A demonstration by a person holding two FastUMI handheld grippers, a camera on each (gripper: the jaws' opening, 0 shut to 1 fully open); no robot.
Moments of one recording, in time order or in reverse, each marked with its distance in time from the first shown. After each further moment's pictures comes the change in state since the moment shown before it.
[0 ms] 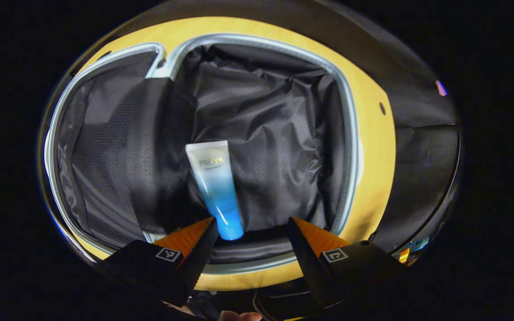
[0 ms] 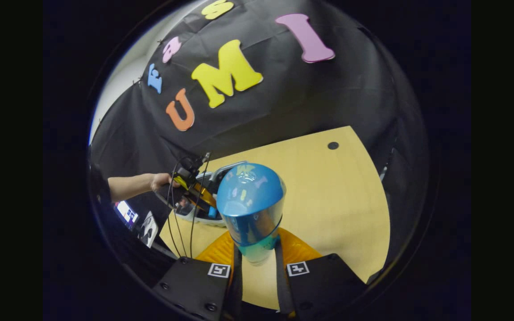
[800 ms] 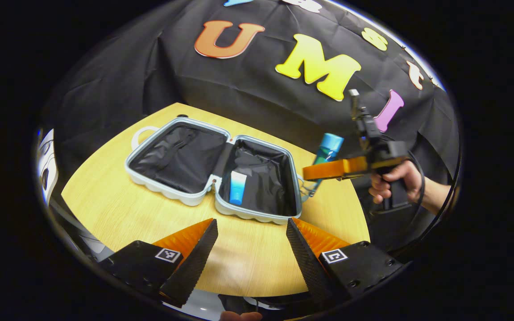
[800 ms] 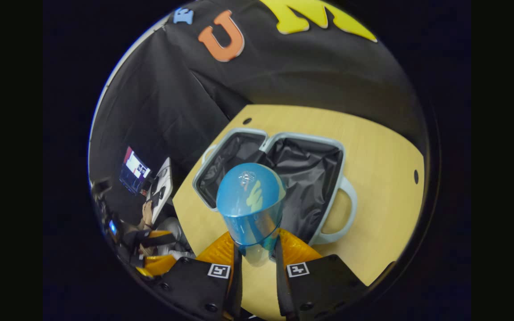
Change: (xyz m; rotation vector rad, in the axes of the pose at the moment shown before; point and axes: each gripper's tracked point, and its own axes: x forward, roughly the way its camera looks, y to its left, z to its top) left arm -0.132 -0.003 -0.161 -0.097 -0.852 -0.004; right arm 0.263 0.155 0.002 -0.191 0.547 0.155
